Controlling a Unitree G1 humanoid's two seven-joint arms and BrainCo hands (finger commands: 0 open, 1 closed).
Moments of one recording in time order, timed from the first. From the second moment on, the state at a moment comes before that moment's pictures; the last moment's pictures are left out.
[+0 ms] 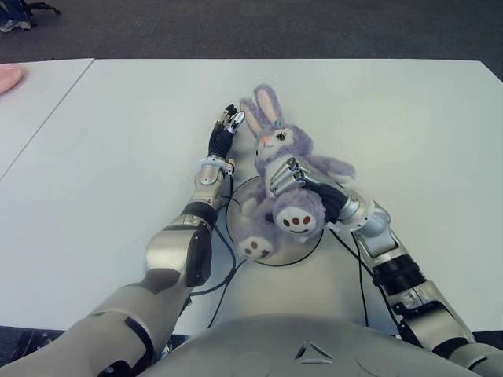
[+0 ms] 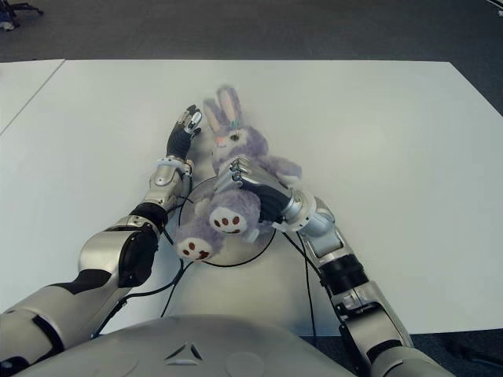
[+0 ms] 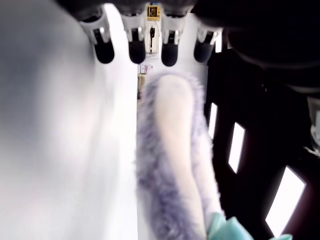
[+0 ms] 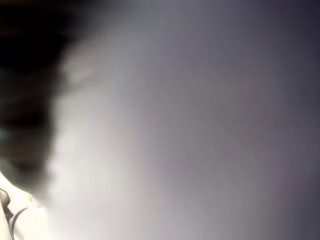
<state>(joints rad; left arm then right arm) -0.69 -0.05 0.27 1.26 0.08 -0.49 -0.04 -0.18 -0.36 0.34 0.13 -0.01 -1.02 0.43</state>
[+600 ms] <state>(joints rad) -0.69 -0.05 0.26 1.26 0.08 -0.49 -0.04 -0.15 -0.35 0.35 0.13 -0.01 -1.02 0.45</state>
